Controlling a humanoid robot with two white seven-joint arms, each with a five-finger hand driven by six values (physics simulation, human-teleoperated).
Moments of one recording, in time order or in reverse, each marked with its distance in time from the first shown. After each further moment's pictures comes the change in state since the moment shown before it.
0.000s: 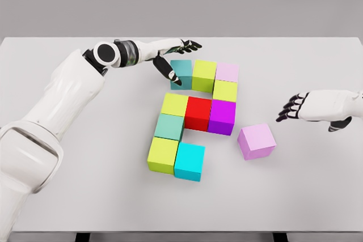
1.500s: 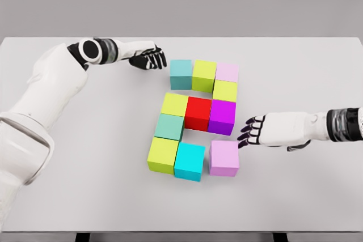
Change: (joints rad) left arm -0.052 0.031 -0.002 0.138 -0.179 0.016 0.000; right arm 0.107 0.098 -0.042 -0.181 0.008 0.000 0.000
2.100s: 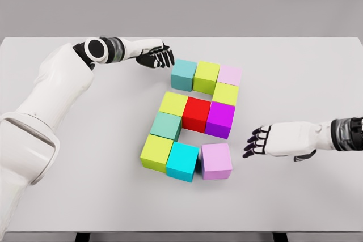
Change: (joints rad) left arm 0.002 -0.026 0.032 -0.007 0.000 -0.013 0.000; right arm 0.044 -0.033 0.010 -0.001 -0.001 0.000 0.000
